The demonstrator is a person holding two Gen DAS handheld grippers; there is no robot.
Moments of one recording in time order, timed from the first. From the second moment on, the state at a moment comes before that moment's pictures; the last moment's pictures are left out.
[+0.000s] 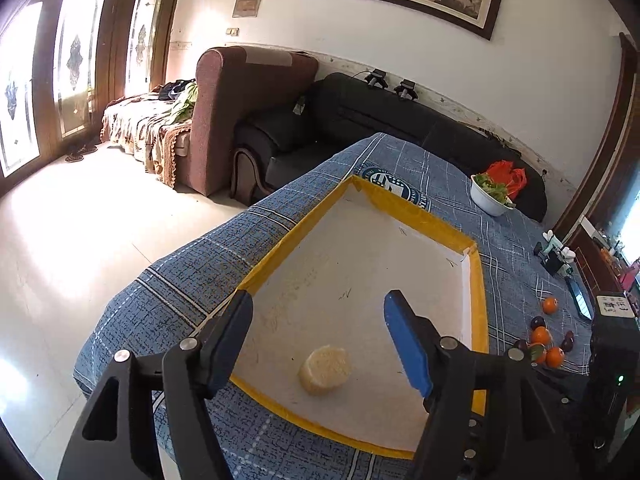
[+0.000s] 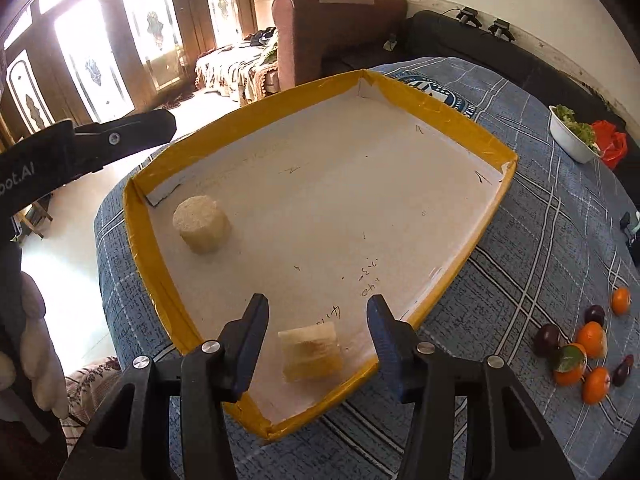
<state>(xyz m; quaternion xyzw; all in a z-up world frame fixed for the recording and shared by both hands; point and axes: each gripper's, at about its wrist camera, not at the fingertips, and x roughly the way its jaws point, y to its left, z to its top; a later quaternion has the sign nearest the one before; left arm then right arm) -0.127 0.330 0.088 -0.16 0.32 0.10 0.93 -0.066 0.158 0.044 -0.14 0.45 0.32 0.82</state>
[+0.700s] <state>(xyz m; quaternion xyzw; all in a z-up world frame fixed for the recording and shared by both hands) -0.107 0.162 0.088 -0.06 0.36 -0.07 0.93 -0.097 -0.135 0.055 0.07 0.39 0.12 0.91</state>
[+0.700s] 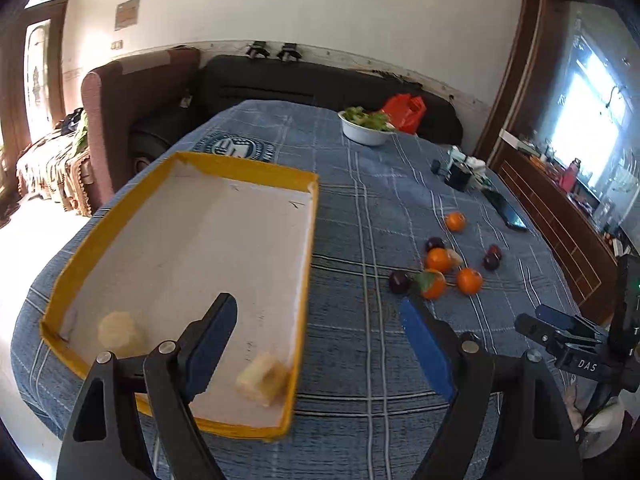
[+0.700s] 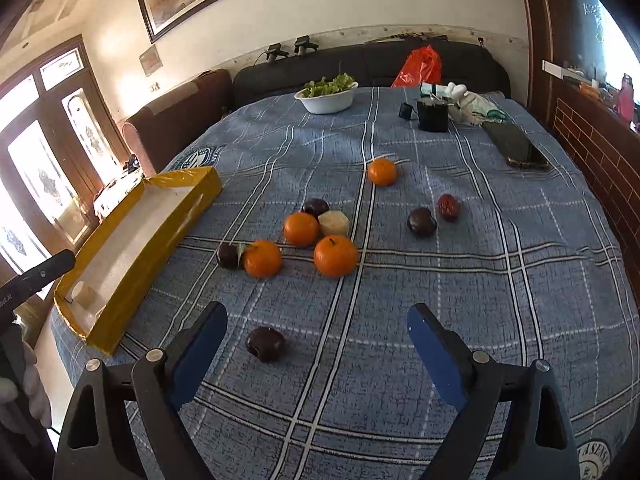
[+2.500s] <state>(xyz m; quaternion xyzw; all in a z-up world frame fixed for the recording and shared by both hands) -0.061 0.182 0.089 -0.06 0.38 -0.10 0.92 -0.090 -0.063 0.062 0.07 0.42 0.27 0.86</state>
